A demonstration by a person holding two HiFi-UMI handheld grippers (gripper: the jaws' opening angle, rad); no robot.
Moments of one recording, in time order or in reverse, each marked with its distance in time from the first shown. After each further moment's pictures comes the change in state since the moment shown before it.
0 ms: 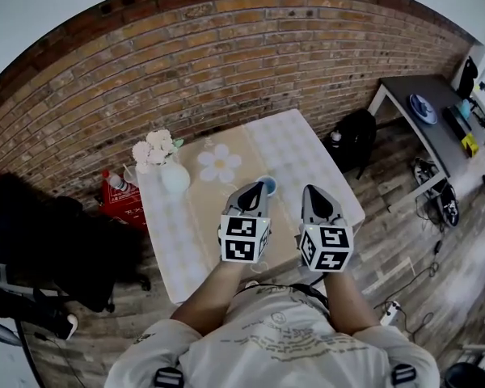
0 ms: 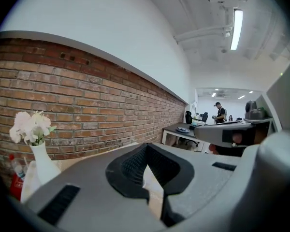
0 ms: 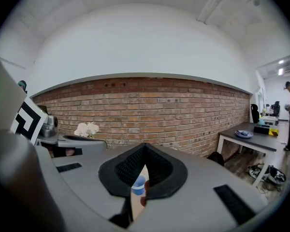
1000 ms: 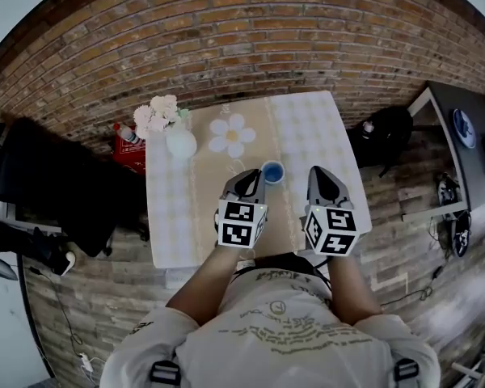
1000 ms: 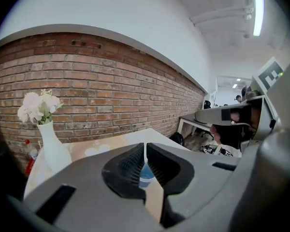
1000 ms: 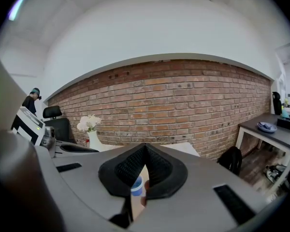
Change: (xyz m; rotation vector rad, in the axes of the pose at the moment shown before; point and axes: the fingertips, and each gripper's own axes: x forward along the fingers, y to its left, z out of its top) left arm 0.052 0.026 -0.051 -0.071 0.148 0.205; right arm 0.083 -0.038 -0.019 0.001 0.108 0.211
